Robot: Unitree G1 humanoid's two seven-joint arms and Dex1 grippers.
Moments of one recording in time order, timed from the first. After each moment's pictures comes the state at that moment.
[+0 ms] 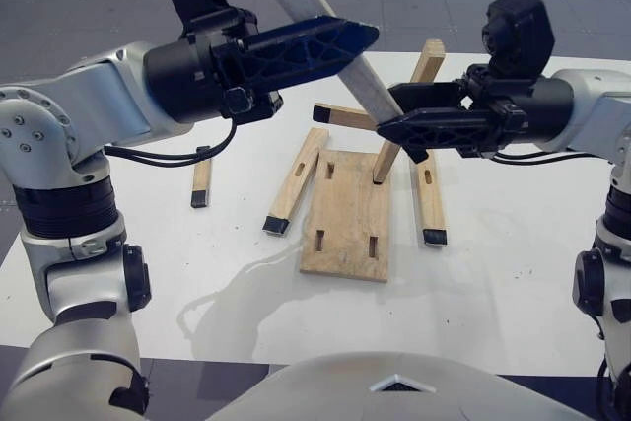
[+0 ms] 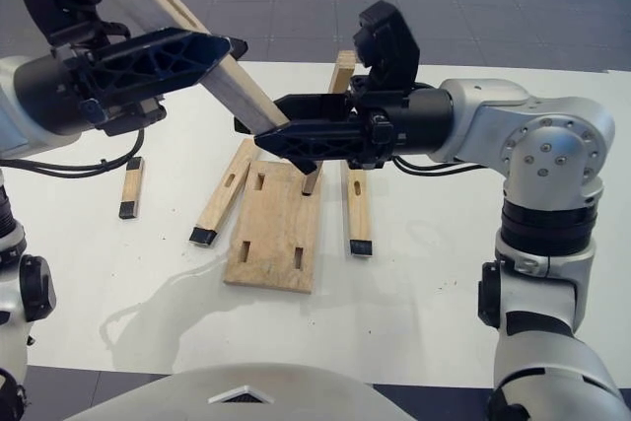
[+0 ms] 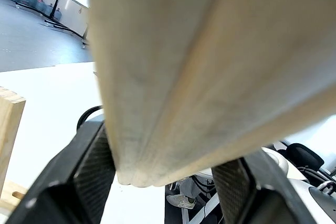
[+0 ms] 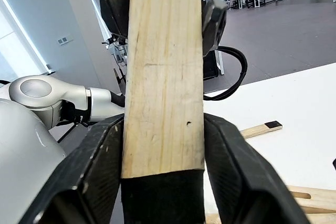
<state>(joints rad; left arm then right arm) -0.70 0.69 0.12 -0.16 -1.90 1.13 -0.29 -0.71 -0.61 -0.03 -0.23 1.22 1.14 0.88</state>
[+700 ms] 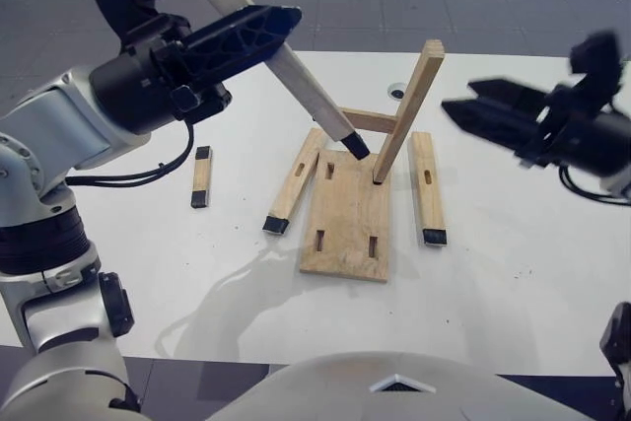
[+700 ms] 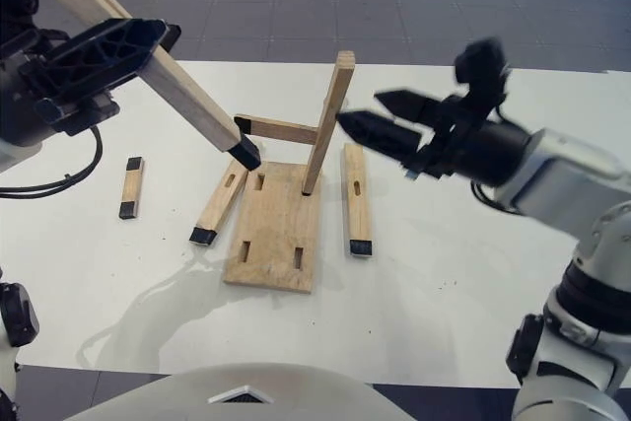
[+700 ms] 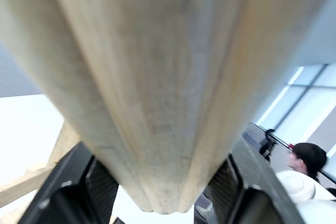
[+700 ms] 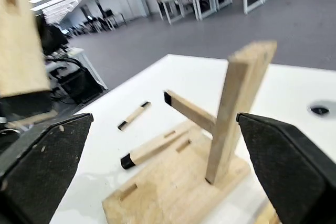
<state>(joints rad) -0.52 0.77 0.29 -0.22 -1.85 1.04 -0.28 -0.32 -0.73 -0.29 -0.48 1.53 1.23 0.01</state>
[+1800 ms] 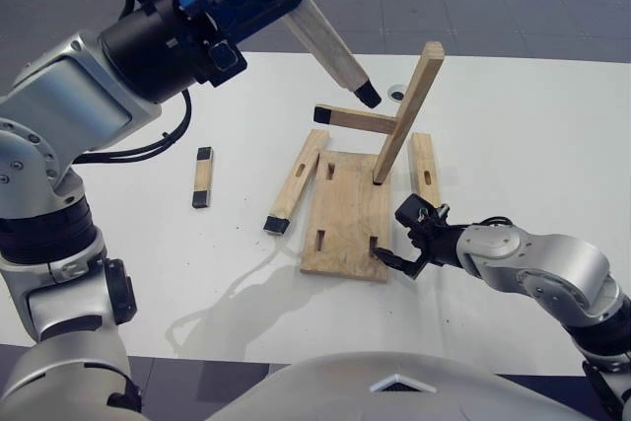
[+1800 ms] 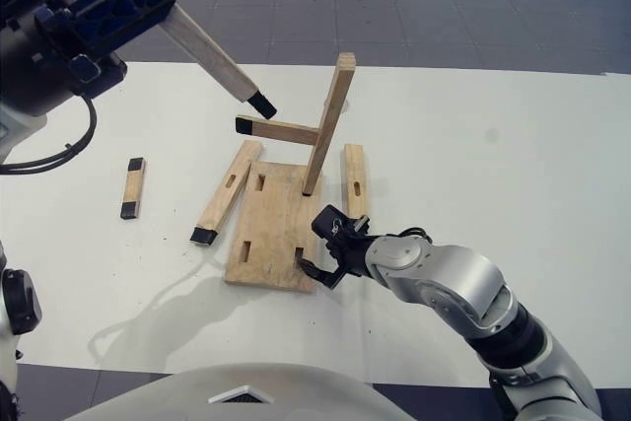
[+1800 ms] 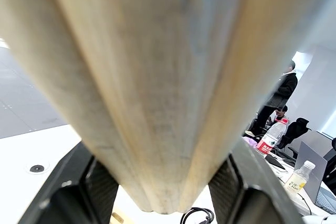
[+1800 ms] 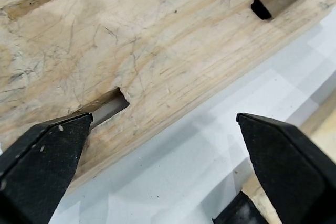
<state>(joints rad) -0.62 0.76 0.20 -0.29 -1.74 0.90 -0.10 -0.22 -0.69 0.46 -0.66 0.72 1.20 0.06</state>
